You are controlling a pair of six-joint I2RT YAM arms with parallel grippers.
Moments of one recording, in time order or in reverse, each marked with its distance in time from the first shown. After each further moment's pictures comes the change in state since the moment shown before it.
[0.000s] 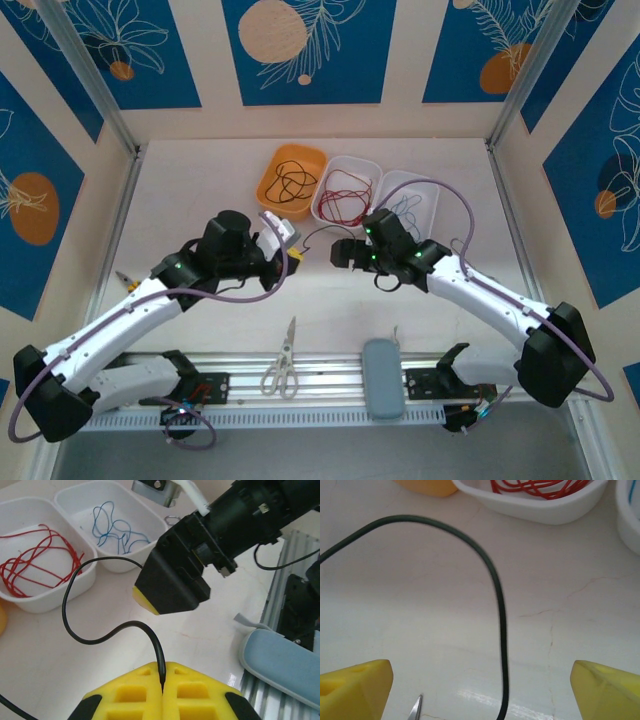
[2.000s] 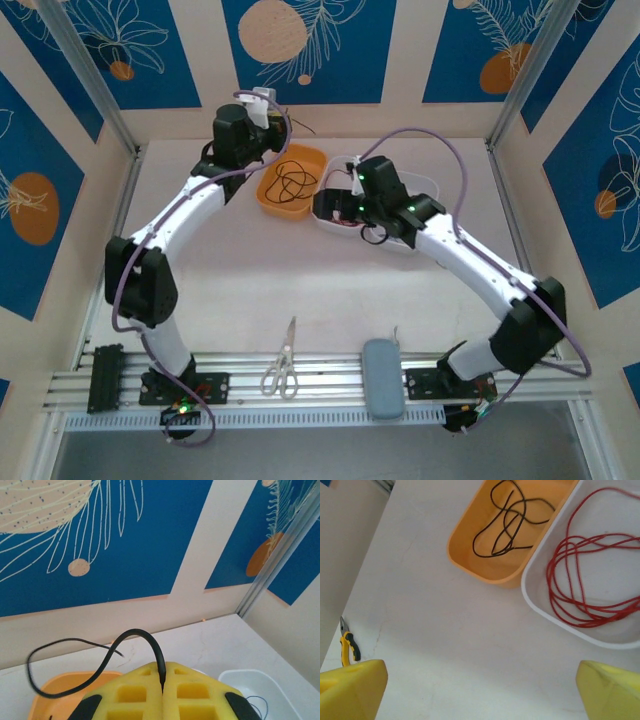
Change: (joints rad) left arm 0.367 0.759 0.657 0.494 -0.151 -0.283; right arm -0.064 0.178 0.399 -0.035 -0.063 -0.138
